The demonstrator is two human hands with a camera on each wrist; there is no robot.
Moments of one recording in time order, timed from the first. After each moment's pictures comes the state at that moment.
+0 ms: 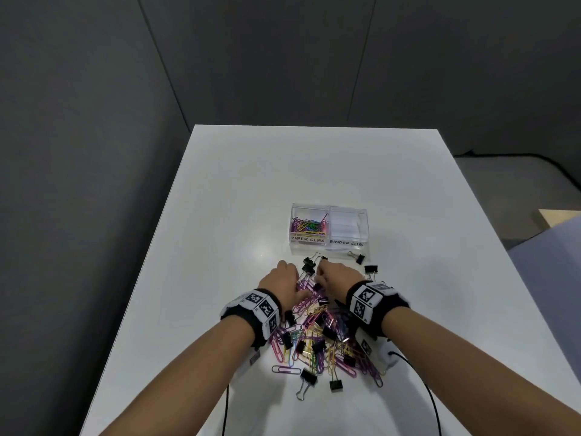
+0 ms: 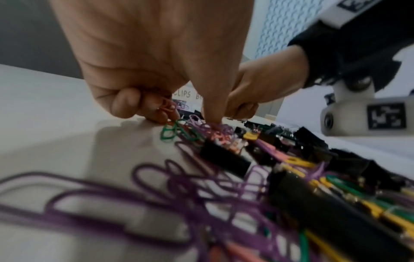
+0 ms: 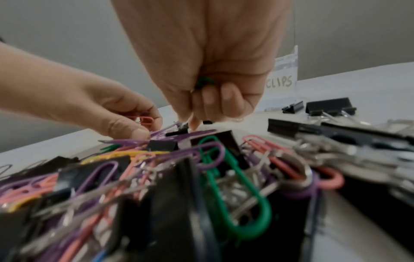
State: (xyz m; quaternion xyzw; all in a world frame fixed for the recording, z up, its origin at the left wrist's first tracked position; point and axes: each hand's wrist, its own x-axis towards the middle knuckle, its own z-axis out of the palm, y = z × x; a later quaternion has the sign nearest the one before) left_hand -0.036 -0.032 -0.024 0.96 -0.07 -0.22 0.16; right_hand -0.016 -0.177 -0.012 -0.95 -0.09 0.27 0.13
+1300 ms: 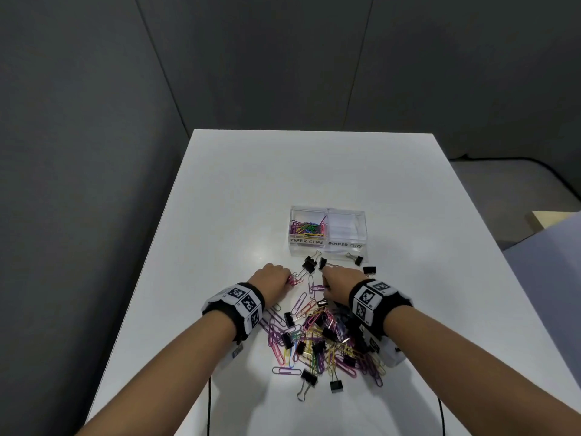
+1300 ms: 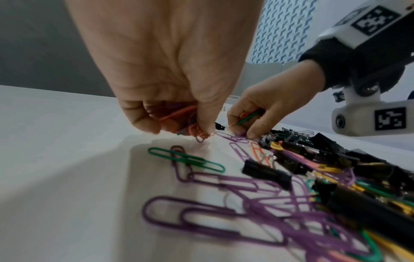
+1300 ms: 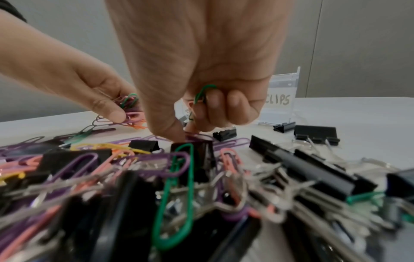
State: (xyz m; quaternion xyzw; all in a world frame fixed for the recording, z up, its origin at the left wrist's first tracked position) left_hand -0.026 -0.010 -0.010 0.95 -0.15 -0.24 0.10; right_hand -0.018 -0.185 -0.004 -0.95 -0.16 0.28 0.02
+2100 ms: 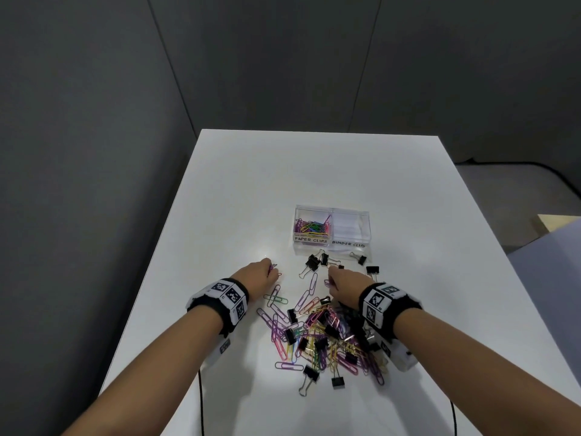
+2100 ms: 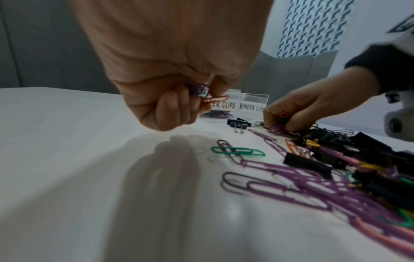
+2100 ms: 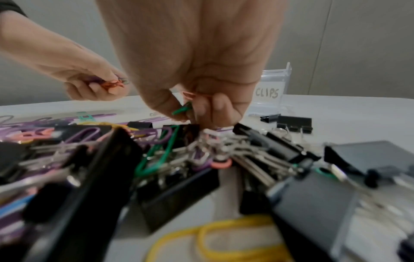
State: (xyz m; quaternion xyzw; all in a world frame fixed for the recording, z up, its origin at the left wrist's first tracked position) left_hand -0.032 0.023 -0.003 0.94 -0.03 -0.26 0.21; right_hand -0.026 -0.193 -0.007 -0.94 -0.12 0.30 0.09
